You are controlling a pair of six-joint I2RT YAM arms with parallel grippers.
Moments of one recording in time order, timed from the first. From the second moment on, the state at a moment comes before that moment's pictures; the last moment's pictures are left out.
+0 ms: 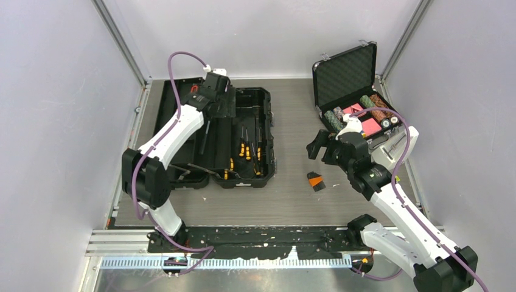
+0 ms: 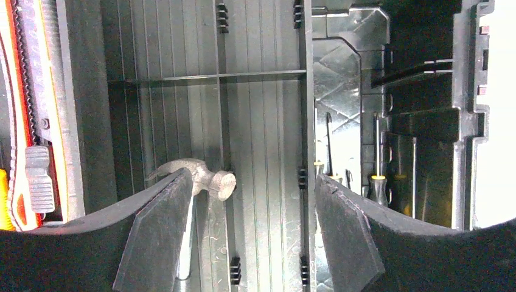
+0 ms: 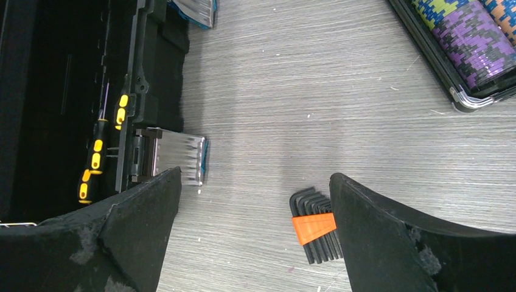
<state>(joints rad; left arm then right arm) -0.42 1.71 1.55 -0.63 -0.29 -0.28 0.43 0.83 0.70 -0.37 0.15 0.50</state>
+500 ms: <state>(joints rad) -0.43 1.64 1.53 -0.57 -0.15 -0.29 0.43 0.84 0.70 -0.39 0.14 0.50</state>
